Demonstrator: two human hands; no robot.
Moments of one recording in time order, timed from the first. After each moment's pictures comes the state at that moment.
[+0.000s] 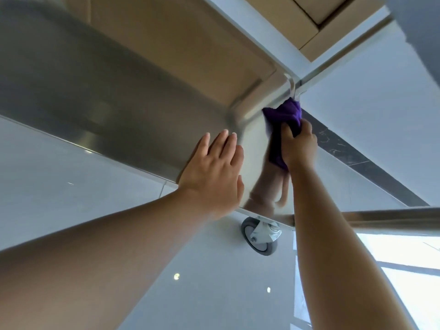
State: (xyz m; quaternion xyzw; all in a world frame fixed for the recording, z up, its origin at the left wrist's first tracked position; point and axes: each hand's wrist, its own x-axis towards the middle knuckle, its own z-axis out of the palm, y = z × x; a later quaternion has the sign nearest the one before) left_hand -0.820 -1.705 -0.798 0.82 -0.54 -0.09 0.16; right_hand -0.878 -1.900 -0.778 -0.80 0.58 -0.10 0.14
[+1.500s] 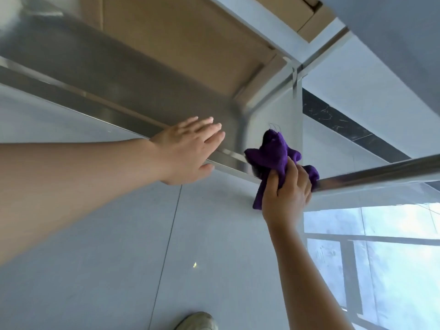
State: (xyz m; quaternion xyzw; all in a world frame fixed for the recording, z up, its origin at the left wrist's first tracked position) left_hand -0.757 -1.624 -0.788 0.73 -0.68 -0.11 0.01; right_hand -0.958 -1.732 -0.808 -0.81 0.55 -0.21 0.06
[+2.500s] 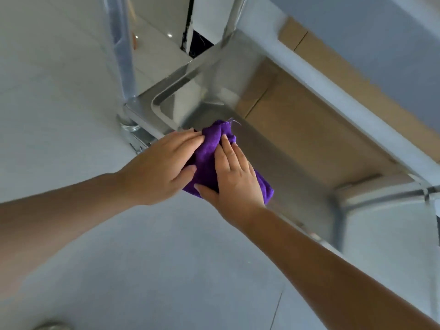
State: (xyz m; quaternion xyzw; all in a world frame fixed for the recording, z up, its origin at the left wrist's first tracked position) left_hand -0.562 -1.395 -0.803 0.86 -0.42 -0.05 0.30; right_hand -0.637 -1.544 -0.782 -1.00 0.02 0.03 0.08
